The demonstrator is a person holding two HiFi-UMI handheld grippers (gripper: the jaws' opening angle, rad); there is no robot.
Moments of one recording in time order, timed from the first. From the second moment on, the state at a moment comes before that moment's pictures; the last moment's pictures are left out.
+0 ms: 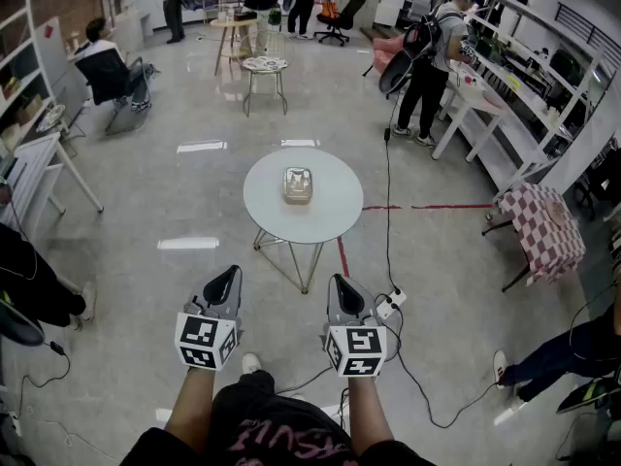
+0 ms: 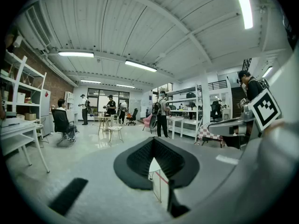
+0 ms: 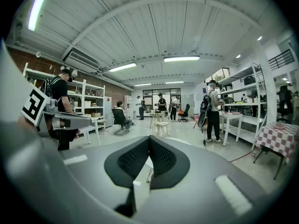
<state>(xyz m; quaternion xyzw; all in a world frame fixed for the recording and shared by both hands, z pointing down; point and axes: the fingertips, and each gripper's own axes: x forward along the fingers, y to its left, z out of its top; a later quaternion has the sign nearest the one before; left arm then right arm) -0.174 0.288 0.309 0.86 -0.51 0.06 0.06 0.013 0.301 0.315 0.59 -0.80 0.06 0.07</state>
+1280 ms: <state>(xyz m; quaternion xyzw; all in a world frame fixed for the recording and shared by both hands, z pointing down) -0.223 0.167 0.323 0.88 -0.47 0.05 0.08 -0.031 0.192 0.300 0.64 -0.77 0.03 0.08</state>
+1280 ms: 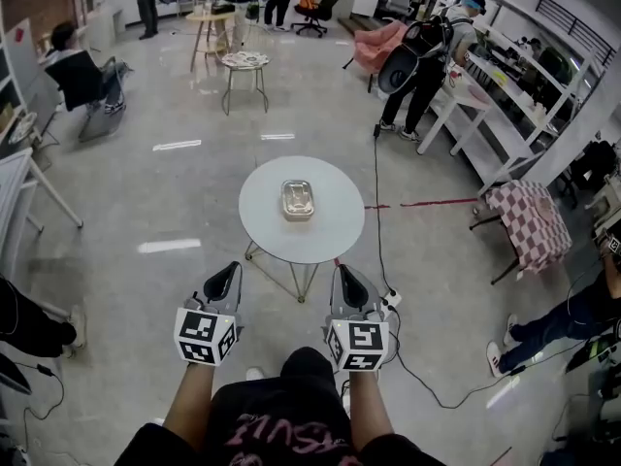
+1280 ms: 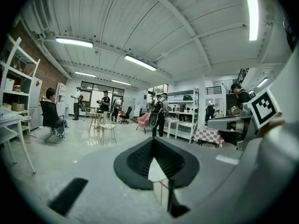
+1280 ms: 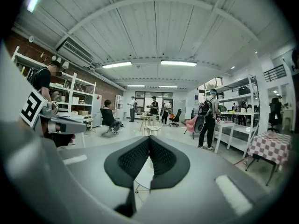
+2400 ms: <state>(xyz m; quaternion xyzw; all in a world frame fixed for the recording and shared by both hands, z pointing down) -0.186 0.068 0.343 0.88 -0.46 0.08 0.08 0.011 0.093 0.329 0.64 -0.76 0.06 0.08</state>
